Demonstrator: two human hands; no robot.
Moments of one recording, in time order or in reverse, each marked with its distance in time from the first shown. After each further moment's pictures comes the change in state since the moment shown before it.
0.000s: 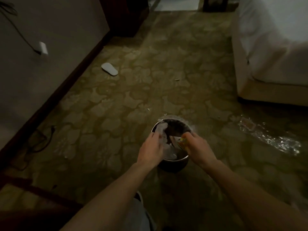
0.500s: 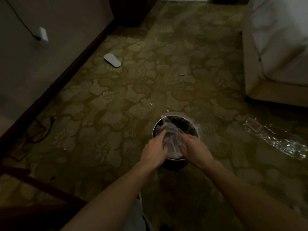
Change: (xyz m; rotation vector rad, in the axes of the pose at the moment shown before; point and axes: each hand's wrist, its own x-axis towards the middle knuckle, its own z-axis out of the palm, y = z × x) left_hand 0.014 -0.020 0.022 -0.059 -0.149 -0.144; right_hand 0.020 -0.004 0.031 -0.061 -0.021 -0.038
